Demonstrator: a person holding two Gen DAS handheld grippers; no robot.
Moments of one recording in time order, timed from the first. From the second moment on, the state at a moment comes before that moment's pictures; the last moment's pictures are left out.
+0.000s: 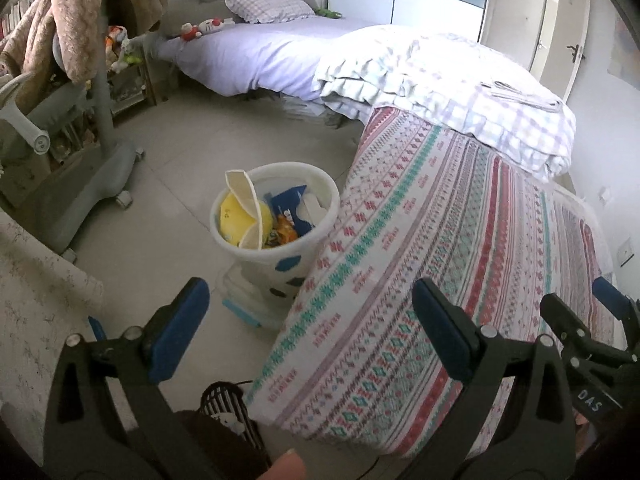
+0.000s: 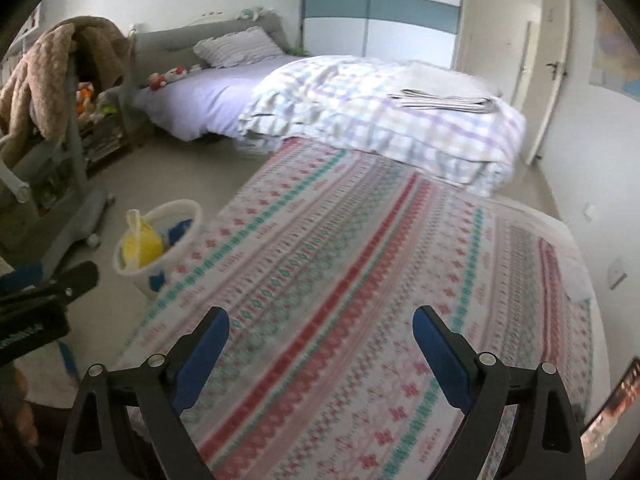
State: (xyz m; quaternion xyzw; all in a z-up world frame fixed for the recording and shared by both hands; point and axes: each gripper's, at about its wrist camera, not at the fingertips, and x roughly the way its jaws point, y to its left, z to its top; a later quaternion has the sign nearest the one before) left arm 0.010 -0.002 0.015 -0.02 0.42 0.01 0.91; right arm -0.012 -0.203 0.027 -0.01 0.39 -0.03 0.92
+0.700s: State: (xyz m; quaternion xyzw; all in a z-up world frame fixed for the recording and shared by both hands) left arm -0.002 -0.019 0.005 0.00 0.41 0.02 0.91; right arm -0.018 -0.216 0.011 0.03 0.38 -0.04 0.92
